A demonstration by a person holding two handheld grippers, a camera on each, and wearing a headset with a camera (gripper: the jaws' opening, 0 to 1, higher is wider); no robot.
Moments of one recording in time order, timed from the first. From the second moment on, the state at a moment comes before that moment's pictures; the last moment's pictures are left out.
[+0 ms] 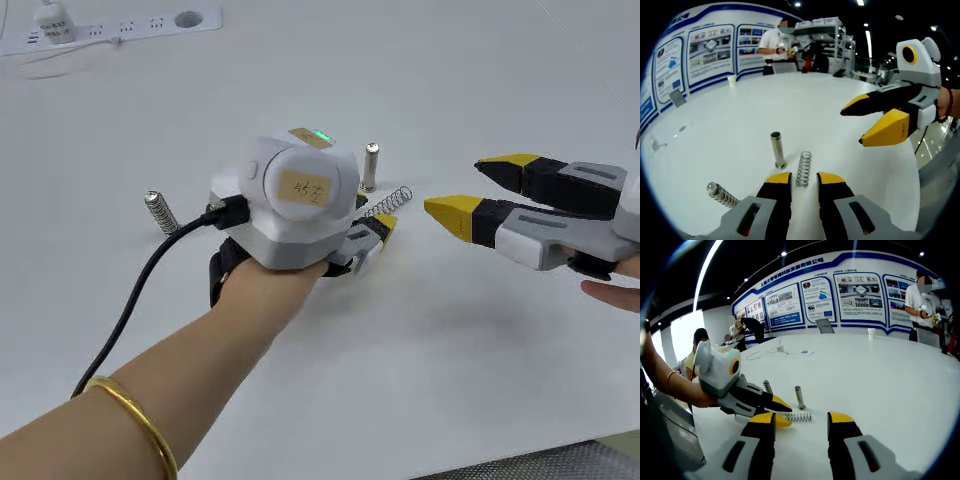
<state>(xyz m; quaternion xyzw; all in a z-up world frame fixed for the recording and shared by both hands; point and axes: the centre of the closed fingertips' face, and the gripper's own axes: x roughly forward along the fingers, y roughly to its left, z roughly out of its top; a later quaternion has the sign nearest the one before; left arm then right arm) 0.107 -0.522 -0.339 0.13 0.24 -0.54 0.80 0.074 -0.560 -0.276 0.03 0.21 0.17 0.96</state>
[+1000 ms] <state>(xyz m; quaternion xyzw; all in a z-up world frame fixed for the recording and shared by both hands) 0.104 -0.518 -0.337 0.17 0.21 -0.55 0.79 0.084 -0.554 -0.266 0.11 0.20 0.14 0.96</state>
